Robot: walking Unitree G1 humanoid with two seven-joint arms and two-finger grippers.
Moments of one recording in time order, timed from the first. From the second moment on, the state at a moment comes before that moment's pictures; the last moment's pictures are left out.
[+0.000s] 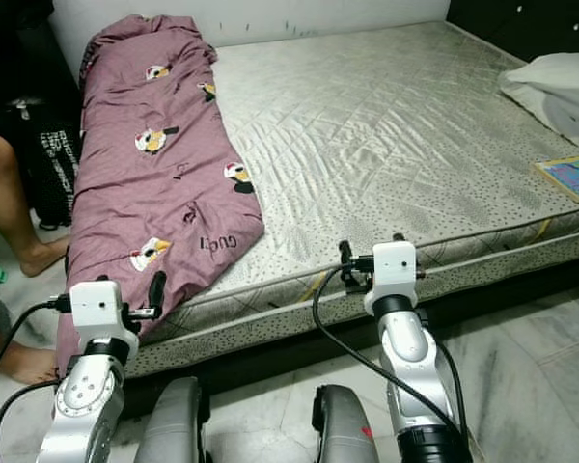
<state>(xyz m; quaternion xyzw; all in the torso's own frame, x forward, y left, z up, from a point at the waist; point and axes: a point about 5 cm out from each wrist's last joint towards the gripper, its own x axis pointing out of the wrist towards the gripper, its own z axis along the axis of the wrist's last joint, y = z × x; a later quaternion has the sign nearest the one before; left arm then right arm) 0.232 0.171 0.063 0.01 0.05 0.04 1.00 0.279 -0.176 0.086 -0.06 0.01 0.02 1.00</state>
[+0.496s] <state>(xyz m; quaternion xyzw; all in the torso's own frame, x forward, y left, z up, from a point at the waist) 0.235 0.169 0.063 0.00 0.05 0.03 1.00 0.282 -0.176 0.089 -0.08 0.00 0.03 1.00</state>
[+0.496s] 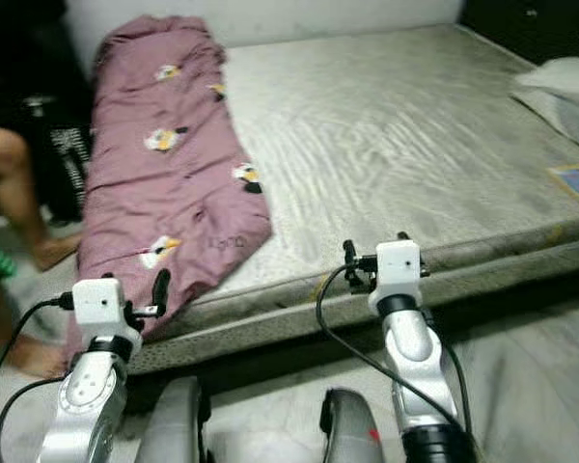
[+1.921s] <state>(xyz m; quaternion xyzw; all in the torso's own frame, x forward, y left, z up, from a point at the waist) 0.241 0.158 0.063 -0.03 0.04 0.01 1.00 0.280 -0.181 0.084 -0.09 0.00 0.04 1.00</state>
